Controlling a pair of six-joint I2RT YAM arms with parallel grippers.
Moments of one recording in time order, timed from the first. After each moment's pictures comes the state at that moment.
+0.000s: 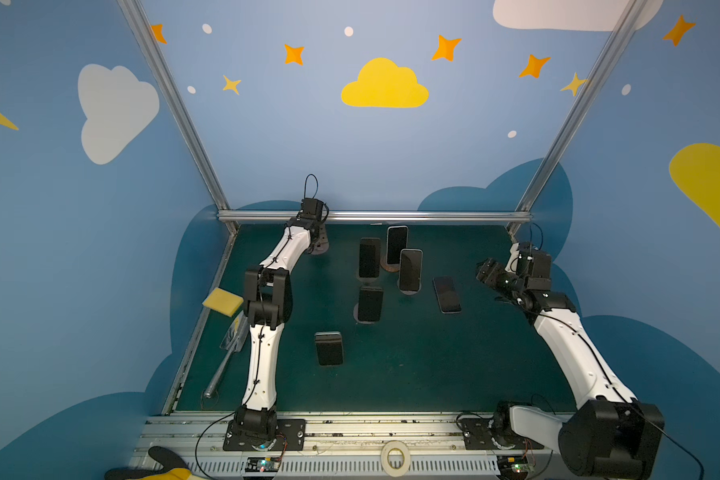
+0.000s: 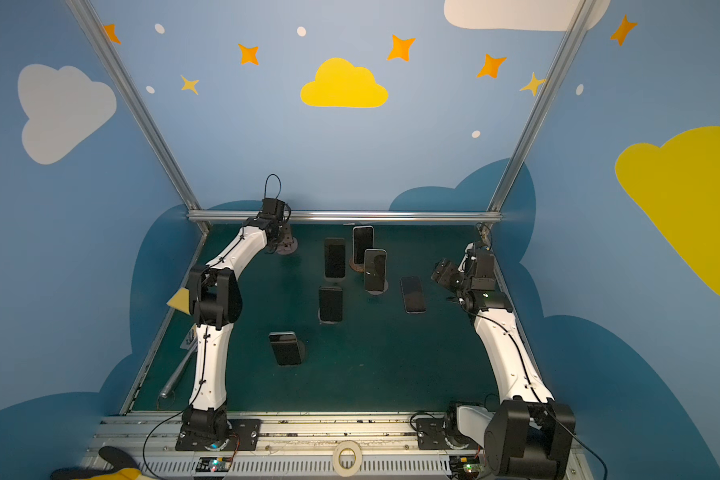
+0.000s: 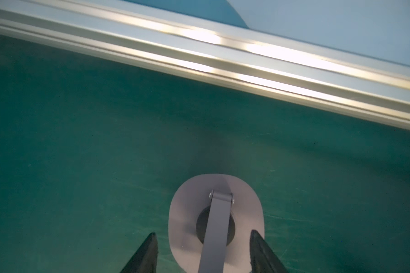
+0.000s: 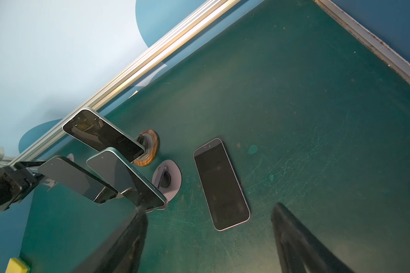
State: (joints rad) left arm -0.16 2.42 2.21 -0.70 -0.21 -0.35; right arm 0.01 1.19 0.96 -0.41 -0.13 0.50
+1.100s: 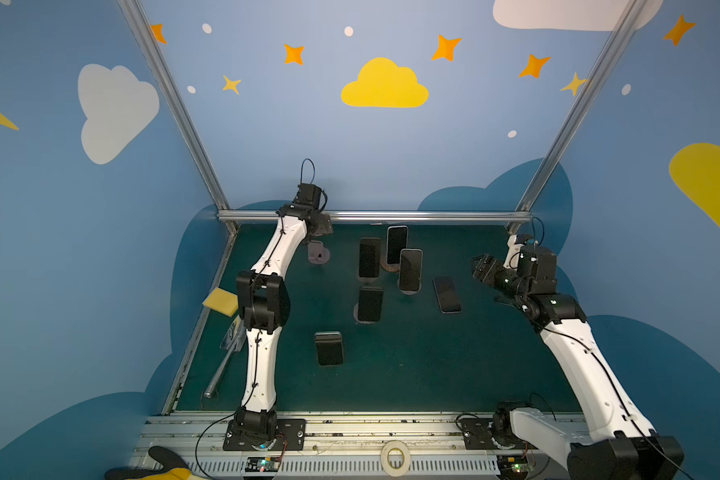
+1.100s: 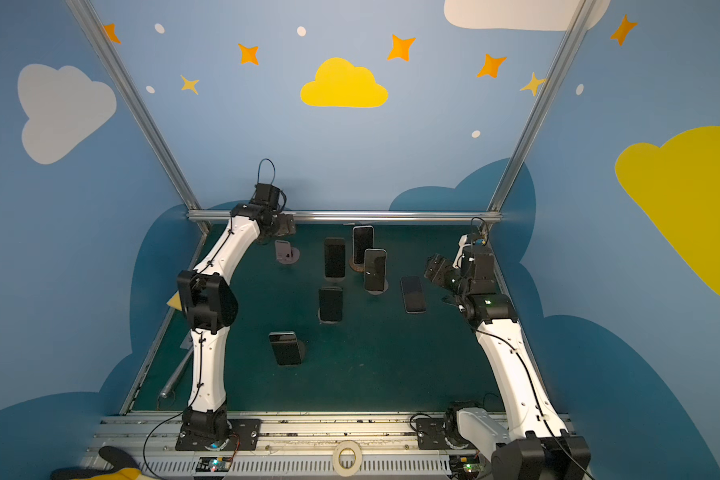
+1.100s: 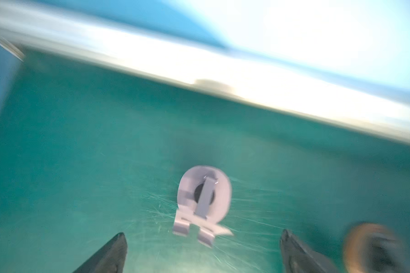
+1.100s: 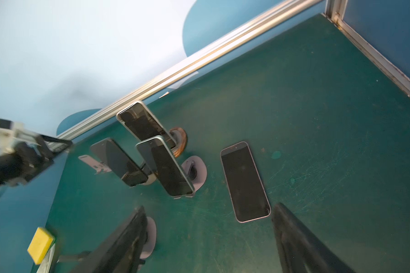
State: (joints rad) left arm -0.17 2.22 2.27 -0.92 -0.18 -0.40; right arm 0.14 1.06 1.04 -0.52 -0.09 0.47
